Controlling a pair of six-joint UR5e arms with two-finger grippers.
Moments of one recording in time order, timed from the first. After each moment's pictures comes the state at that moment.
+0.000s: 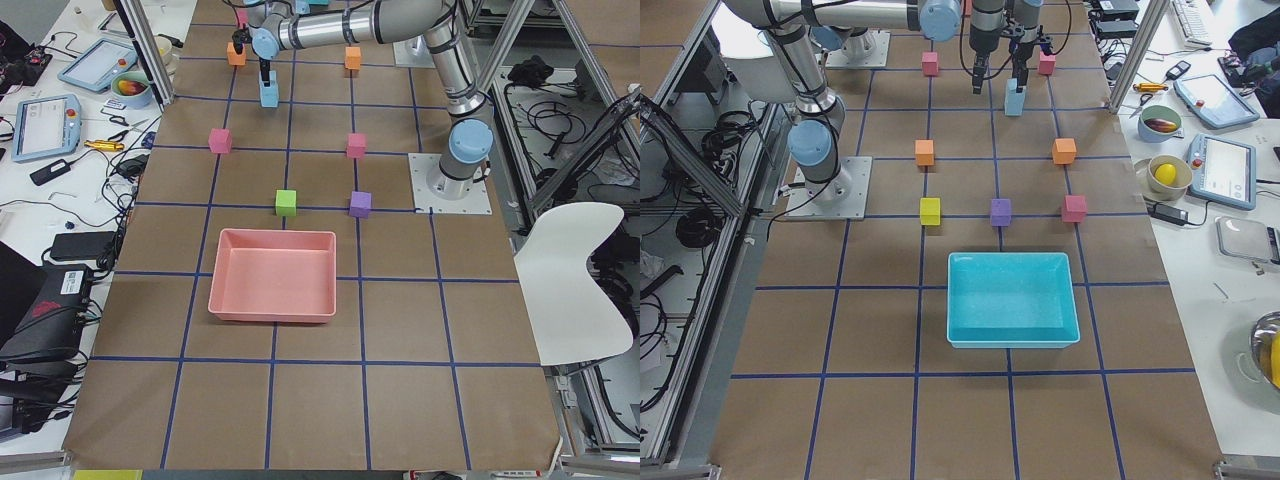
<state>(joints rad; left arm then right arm) -1.90 -2.19 -1.29 -1.21 1.52 -0.42 1.54 -1.58 1.61 -1.57 -1.55 0.16</state>
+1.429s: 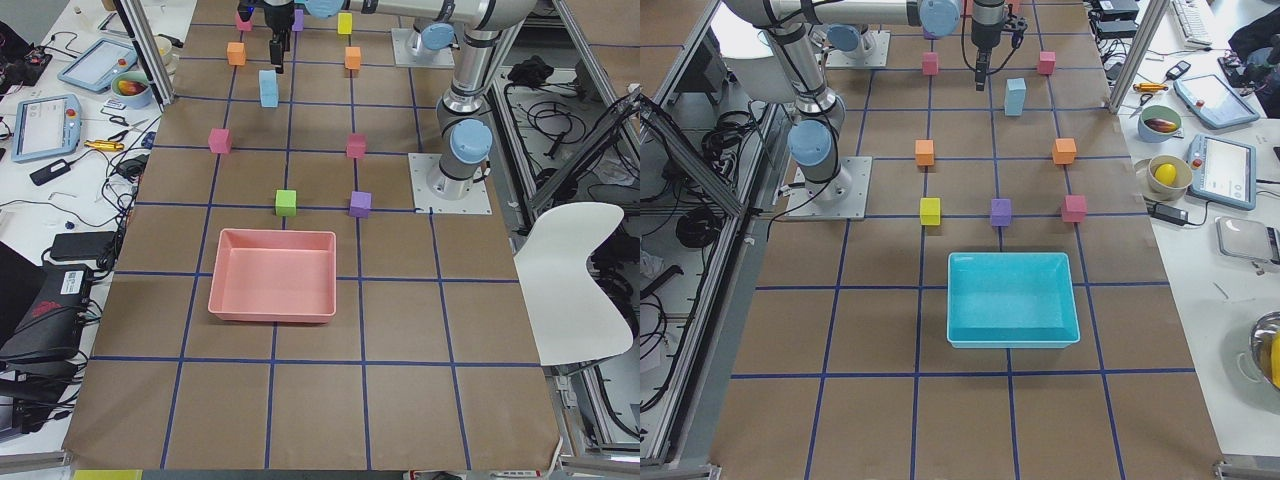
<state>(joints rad) -1.56 -1.66 -1.38 -1.65 1.55 0.15 1.55 -1.58 1.58 -1.56 -1.56 0.15</state>
